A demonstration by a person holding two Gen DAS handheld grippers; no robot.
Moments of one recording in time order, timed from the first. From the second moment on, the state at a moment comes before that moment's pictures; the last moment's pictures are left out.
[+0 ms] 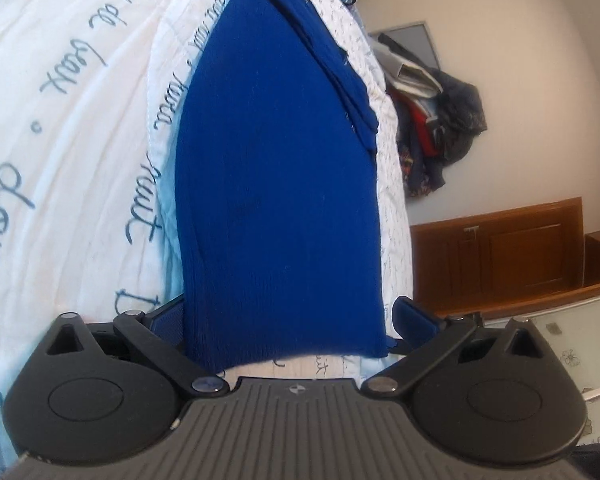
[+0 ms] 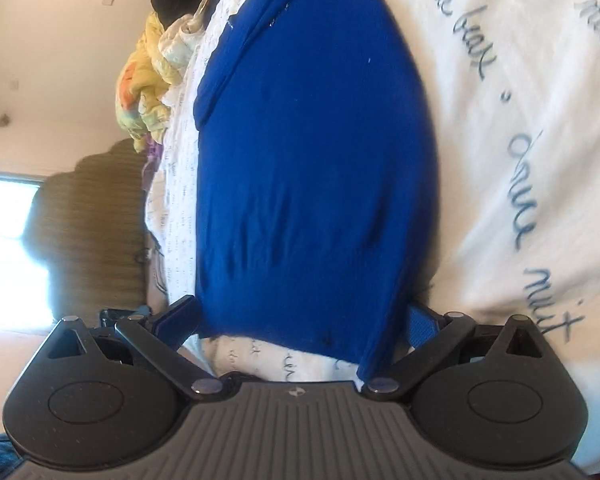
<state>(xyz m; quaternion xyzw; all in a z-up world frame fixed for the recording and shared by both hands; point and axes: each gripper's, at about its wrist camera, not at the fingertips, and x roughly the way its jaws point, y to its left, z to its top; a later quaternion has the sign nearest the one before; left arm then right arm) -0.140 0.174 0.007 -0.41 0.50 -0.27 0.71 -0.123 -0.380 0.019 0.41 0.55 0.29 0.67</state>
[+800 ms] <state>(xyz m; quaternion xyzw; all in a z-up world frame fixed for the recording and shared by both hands) 0.042 0.137 0.124 -0.25 0.38 -0.27 0.85 0.012 -0.384 0.081 0.44 0.36 0.29 0.77</state>
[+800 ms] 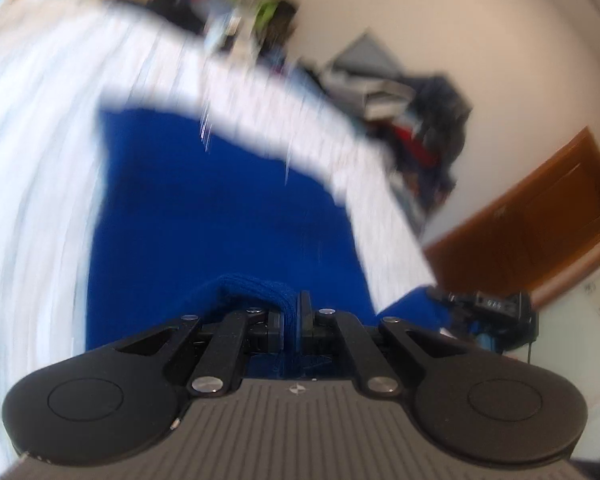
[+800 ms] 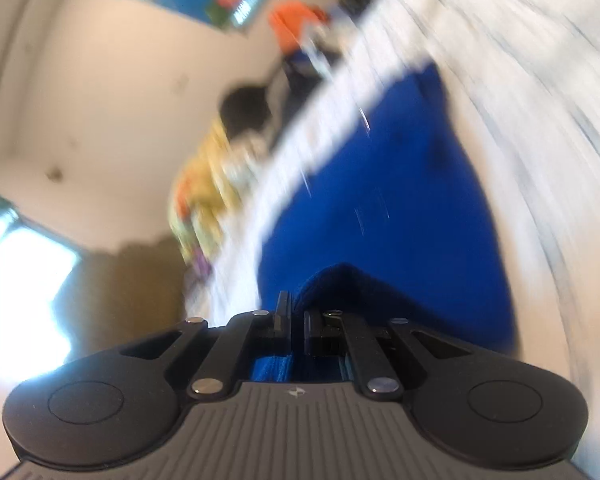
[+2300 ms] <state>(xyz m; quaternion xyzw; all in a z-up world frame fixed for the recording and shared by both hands) -0.013 0.144 0.127 -0.14 0.40 -0.12 0.90 0.005 -0.375 0.104 0.26 0.41 0.28 0.83</state>
